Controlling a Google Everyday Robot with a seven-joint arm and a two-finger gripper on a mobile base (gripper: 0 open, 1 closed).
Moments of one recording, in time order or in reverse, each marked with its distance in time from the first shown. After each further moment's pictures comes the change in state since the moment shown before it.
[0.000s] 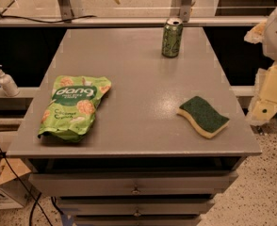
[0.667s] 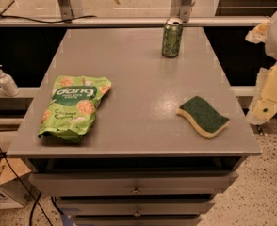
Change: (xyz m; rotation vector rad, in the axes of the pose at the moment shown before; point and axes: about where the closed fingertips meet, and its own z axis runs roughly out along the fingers) arm 0.002 -0.002 0.000 0.003 -0.031 0.013
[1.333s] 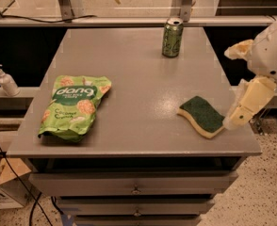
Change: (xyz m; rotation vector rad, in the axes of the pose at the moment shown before) arm -0.019 0.002 0.046 -0.086 -0.253 0.023
